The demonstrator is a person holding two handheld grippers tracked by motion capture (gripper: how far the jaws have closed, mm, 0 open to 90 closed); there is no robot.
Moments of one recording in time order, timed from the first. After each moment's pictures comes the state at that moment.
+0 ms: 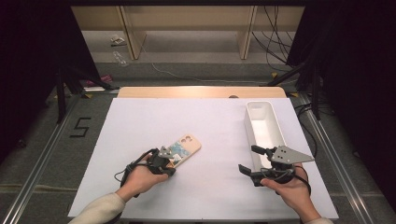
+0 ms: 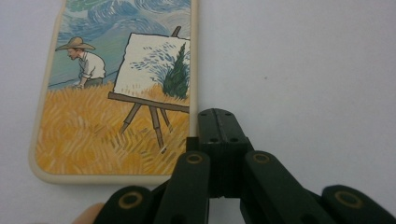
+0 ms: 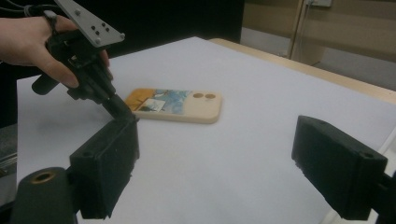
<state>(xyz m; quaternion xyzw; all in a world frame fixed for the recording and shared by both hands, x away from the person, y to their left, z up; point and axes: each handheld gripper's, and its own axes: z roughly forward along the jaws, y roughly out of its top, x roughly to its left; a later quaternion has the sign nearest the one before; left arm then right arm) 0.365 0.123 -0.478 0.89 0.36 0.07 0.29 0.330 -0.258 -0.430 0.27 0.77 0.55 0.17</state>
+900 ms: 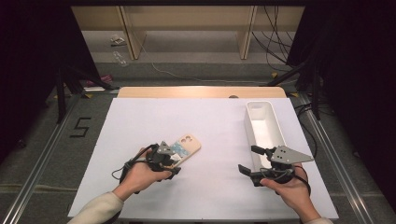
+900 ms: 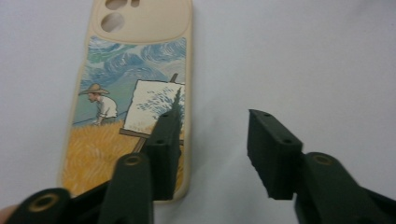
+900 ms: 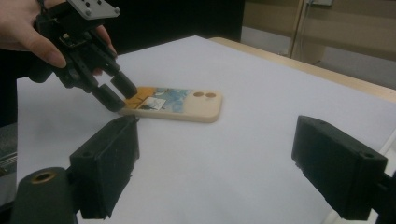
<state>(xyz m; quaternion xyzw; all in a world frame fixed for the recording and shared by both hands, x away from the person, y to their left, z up) 0.366 0.119 -0.453 0.88 0.35 0.09 0.31 0.330 -0.258 -0.430 0.27 0.77 0.55 0.17</state>
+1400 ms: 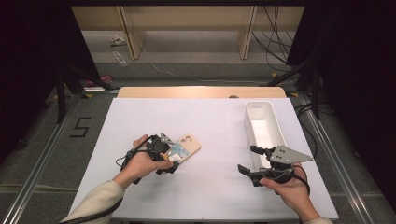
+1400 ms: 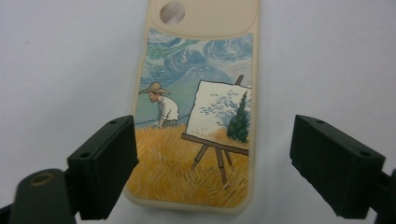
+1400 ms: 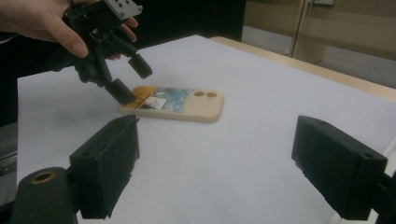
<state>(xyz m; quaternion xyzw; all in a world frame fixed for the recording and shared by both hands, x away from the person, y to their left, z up) 0.398 0.117 -0.454 0.88 0.38 0.12 0.24 0.331 -0.256 -0.431 0.27 0.77 0.55 0.17</state>
